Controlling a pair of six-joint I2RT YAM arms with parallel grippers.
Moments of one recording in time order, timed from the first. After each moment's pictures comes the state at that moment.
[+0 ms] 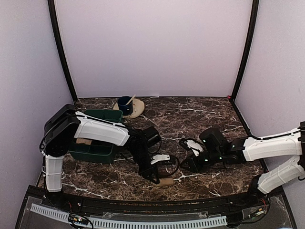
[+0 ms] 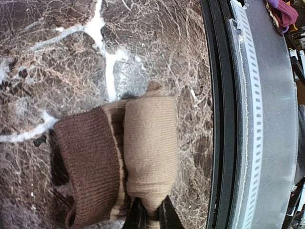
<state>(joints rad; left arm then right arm) -1.00 2.05 1.36 -0.65 0.66 0.34 0.88 1.30 0.56 -0.12 -0.19 0.27</state>
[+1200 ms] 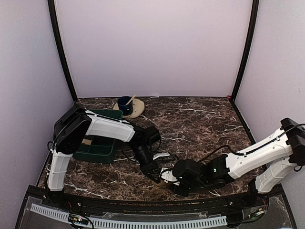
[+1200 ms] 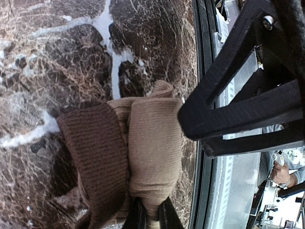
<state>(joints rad) -0.94 2.19 1.49 -0.81 0.86 0.34 1.39 1.49 0.70 -0.15 0.25 0.01</state>
